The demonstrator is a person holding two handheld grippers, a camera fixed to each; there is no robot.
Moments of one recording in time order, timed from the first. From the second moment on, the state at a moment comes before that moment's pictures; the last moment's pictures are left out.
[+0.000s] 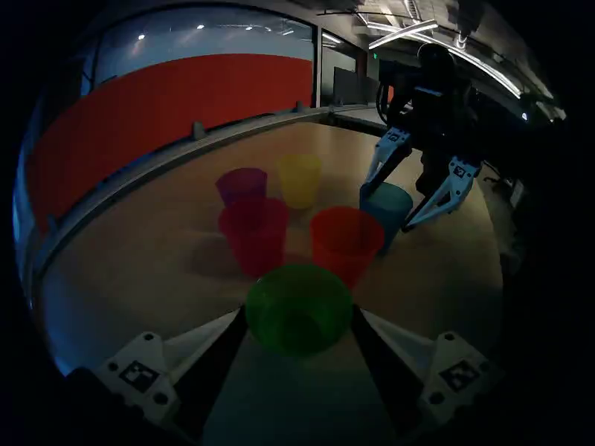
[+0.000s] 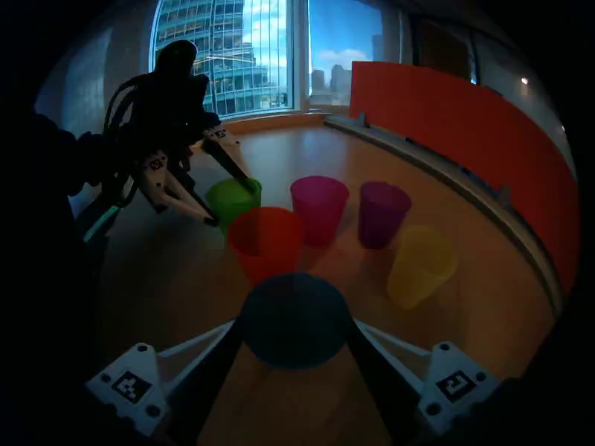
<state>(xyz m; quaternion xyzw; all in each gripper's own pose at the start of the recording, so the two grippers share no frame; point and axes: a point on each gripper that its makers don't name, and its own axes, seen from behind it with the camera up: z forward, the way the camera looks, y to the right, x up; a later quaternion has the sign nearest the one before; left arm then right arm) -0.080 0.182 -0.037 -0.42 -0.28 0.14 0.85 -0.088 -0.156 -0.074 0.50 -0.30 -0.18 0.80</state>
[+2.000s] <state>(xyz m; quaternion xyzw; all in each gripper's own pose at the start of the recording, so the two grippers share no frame) 0.034 0.059 -0.046 -0.18 -0.09 0.02 0.98 0.010 -0.061 -0.064 0.26 -0.14 -0.07 0.95</state>
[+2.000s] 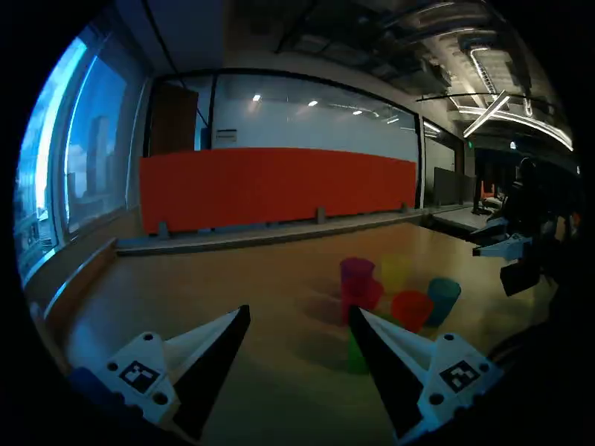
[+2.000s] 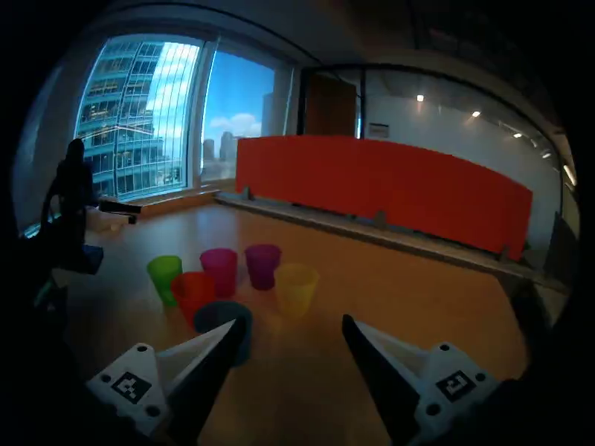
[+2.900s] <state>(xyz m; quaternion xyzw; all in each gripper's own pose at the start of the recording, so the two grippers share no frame) 0.100 0.026 -0.028 -0.06 0.02 -0.01 1.00 0.086 0.012 -0.024 0.05 0.02 0.01 1.00</state>
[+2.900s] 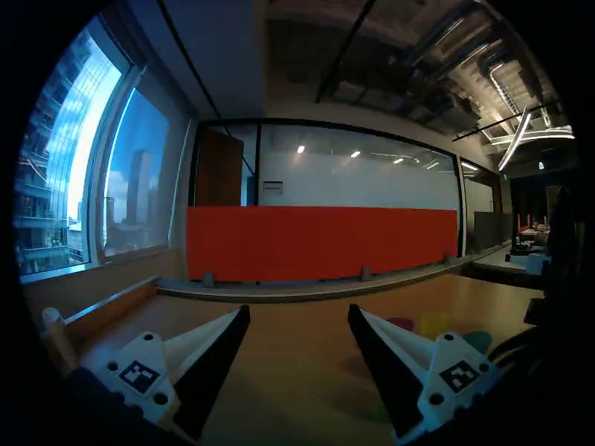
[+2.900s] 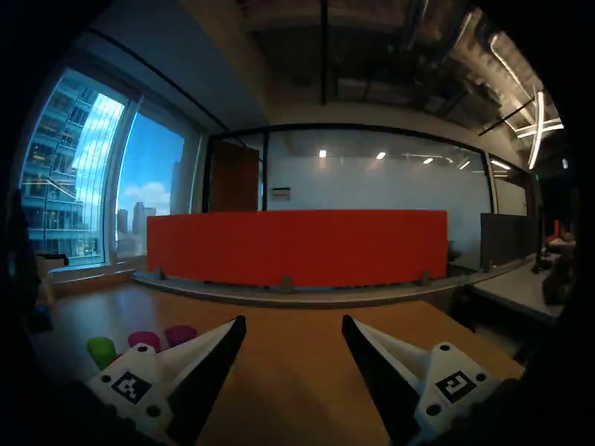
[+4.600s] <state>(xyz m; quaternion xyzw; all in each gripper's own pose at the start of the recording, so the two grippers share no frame) 0.048 0.012 -0.014 0.02 0.03 0.03 1.00 0.086 0.030 -0.035 -0.05 0.01 0.00 1.00</state>
